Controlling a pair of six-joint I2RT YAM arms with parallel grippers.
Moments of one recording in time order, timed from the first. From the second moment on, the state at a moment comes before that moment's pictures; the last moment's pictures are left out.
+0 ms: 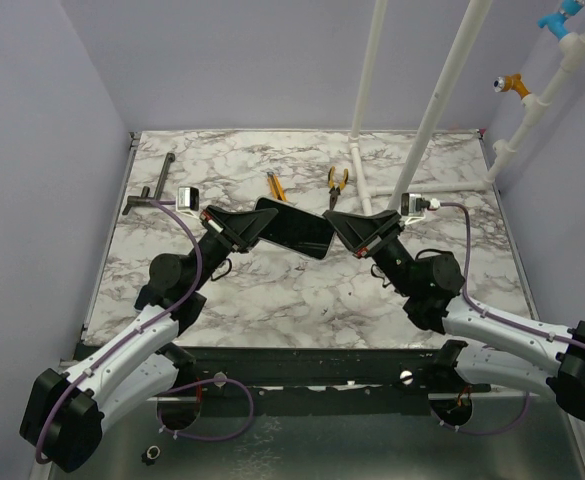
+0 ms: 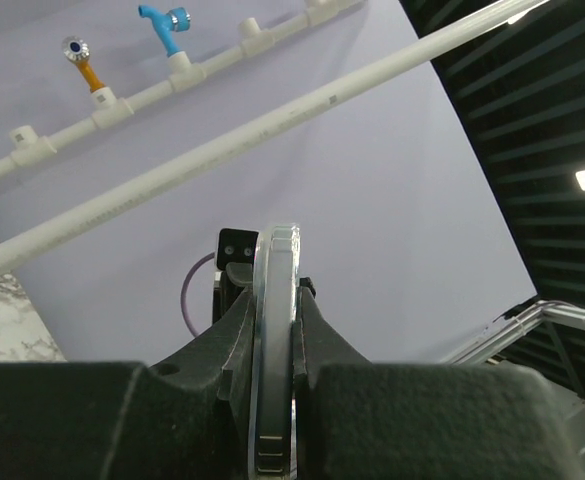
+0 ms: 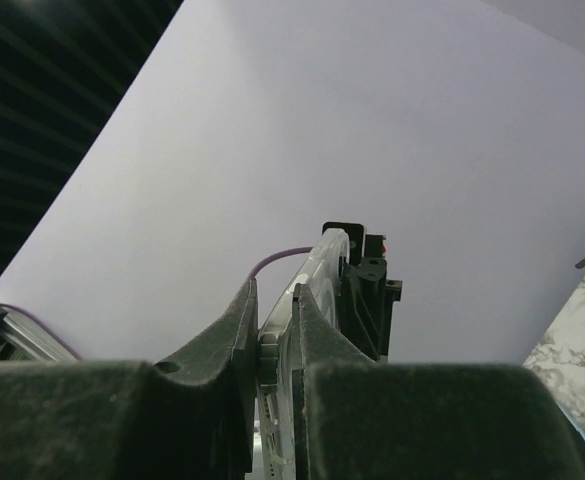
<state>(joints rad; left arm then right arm) -0.55 0.86 0.43 0.94 0.25 -1.45 0.90 1.01 0.52 1.04 0.08 1.16</state>
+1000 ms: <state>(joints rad) -0.56 0.89 0.43 1.05 0.22 -1.54 0.89 0.97 0.63 0.92 -0.03 1.20</state>
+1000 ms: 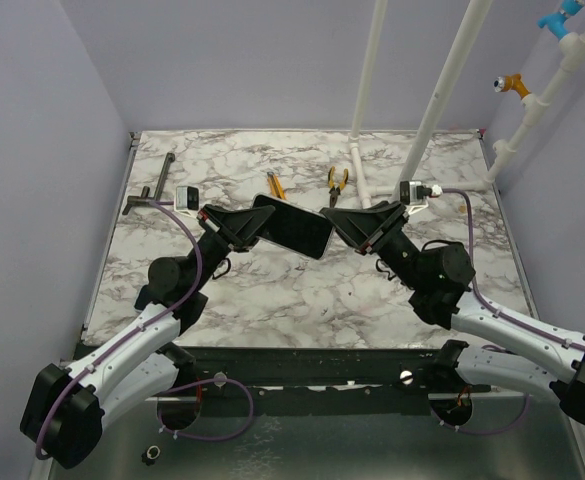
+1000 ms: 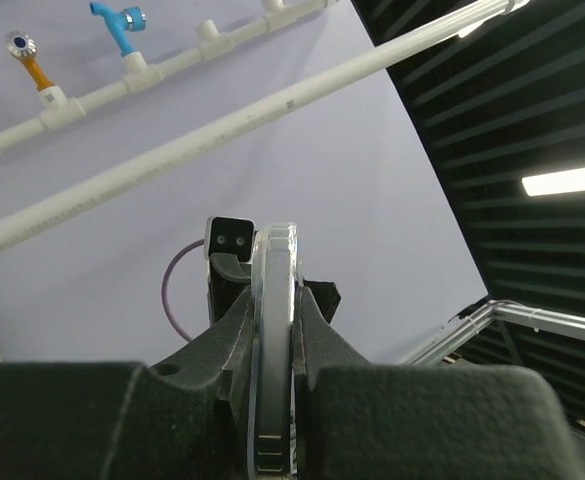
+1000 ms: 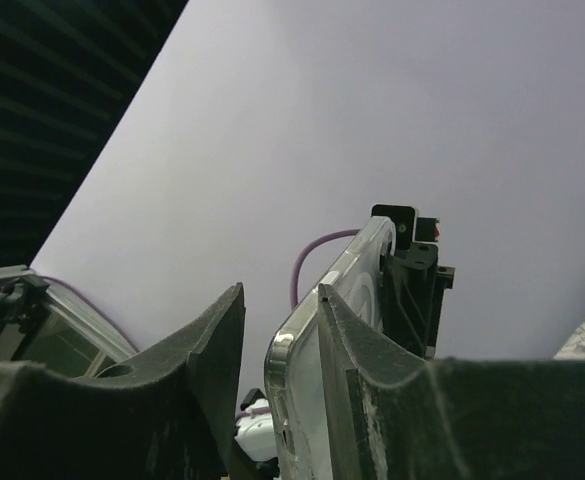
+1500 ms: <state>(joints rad) -0.55 0.80 0.45 0.85 0.22 -1.39 0.90 0.92 0.71 0.52 0.07 1.19</state>
